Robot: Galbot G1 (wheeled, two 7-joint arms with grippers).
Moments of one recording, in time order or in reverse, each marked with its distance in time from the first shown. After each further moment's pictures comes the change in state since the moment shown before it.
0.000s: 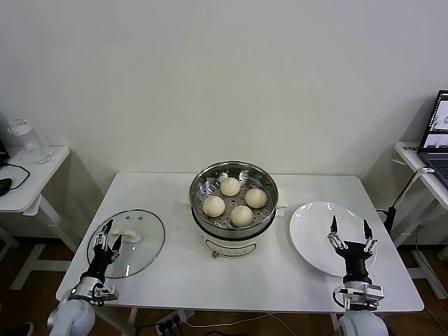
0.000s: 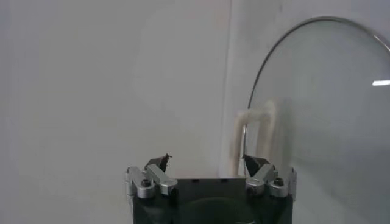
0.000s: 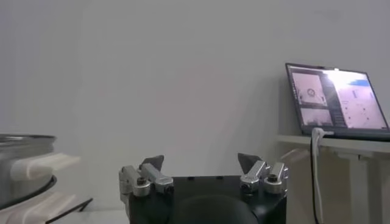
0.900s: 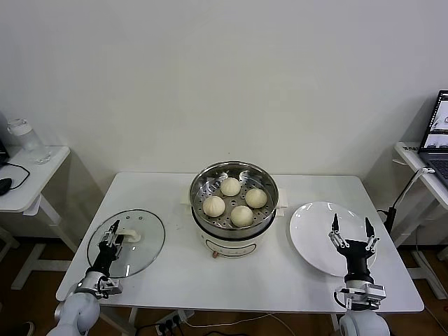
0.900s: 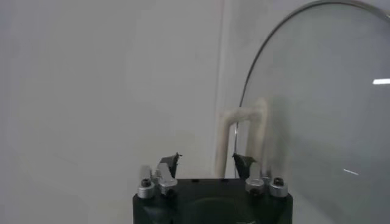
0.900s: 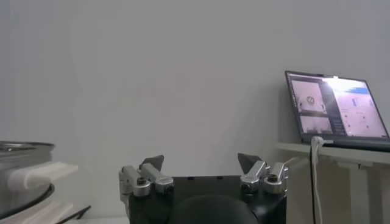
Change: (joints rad) left arm -0.089 -0.025 0.009 0.124 0.032 -0.031 0.003; right arm -0.003 0.001 0.009 0.018 -0.007 0.002 -0.003
